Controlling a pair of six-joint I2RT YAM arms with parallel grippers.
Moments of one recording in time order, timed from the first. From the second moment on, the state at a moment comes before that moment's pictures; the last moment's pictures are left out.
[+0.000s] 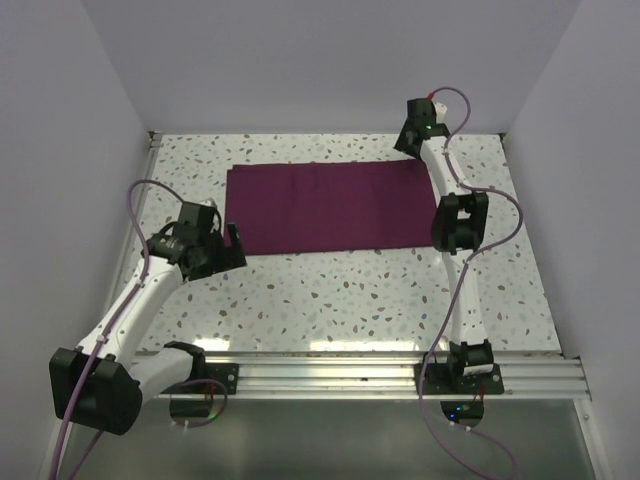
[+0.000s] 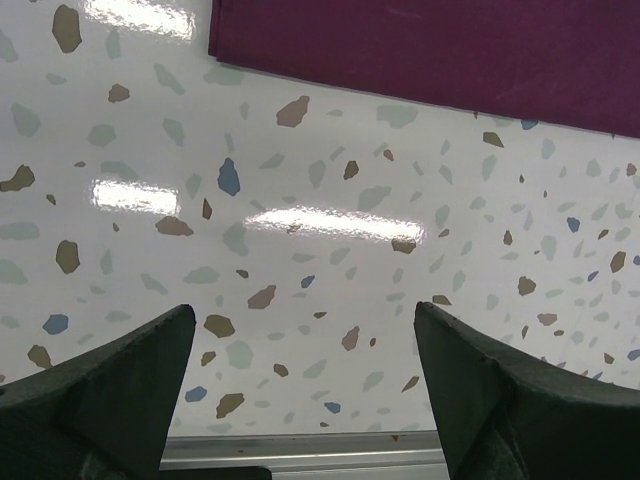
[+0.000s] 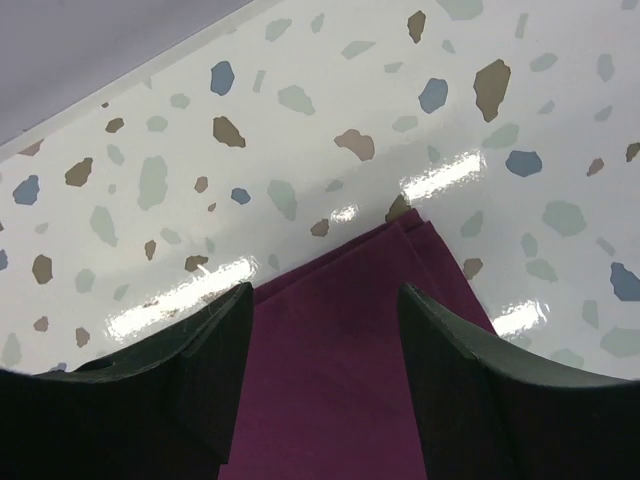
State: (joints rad) left arm -0.22 1.09 0.87 -0.82 -0.02 -0.49; right arm 0.12 2.65 2.58 -0.74 0.33 0.49
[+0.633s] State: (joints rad) left arm -0.22 1.10 0.83 -0.82 -0.04 -0.50; right arm 0.10 2.74 2.59 -0.68 0.40 0.43
